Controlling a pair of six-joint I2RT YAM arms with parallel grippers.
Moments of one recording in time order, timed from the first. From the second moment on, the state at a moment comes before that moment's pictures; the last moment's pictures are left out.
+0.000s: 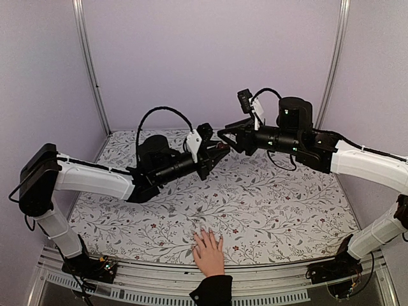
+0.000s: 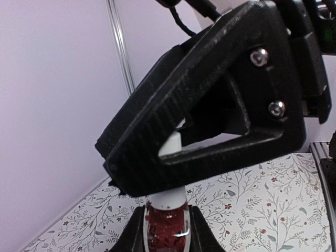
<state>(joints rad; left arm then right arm) -0.95 1.68 0.94 0.85 0.13 0.19 0.84 1.41 1.16 0.07 -0.22 0.15</state>
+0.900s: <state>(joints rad) -0.95 1.68 0.95 0.84 0.09 0.20 0.83 1.42 1.16 0.08 -0.27 0.17</state>
